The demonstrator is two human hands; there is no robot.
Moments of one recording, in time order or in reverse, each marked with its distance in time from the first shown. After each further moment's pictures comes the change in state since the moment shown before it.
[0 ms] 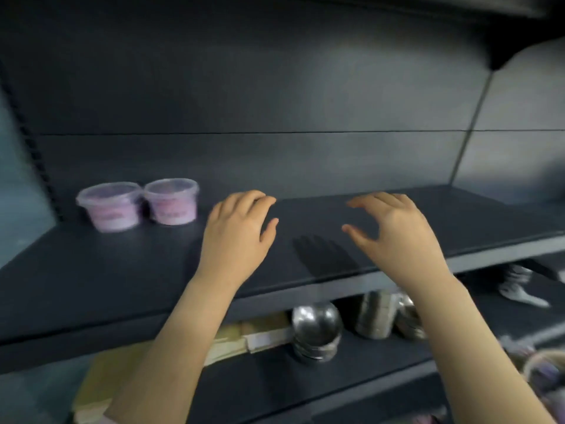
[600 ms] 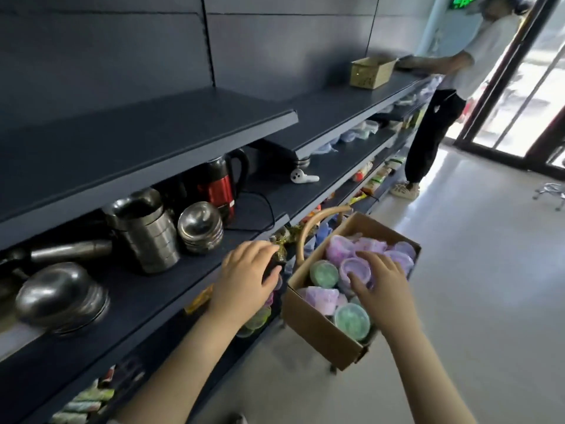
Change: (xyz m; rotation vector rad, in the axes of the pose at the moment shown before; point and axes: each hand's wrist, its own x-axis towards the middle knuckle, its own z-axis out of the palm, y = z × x) left_hand -0.136 0.460 0.154 -0.569 -0.485 0.348; right_hand -0.397 0.328 -0.143 -0.178 -0.053 0.909
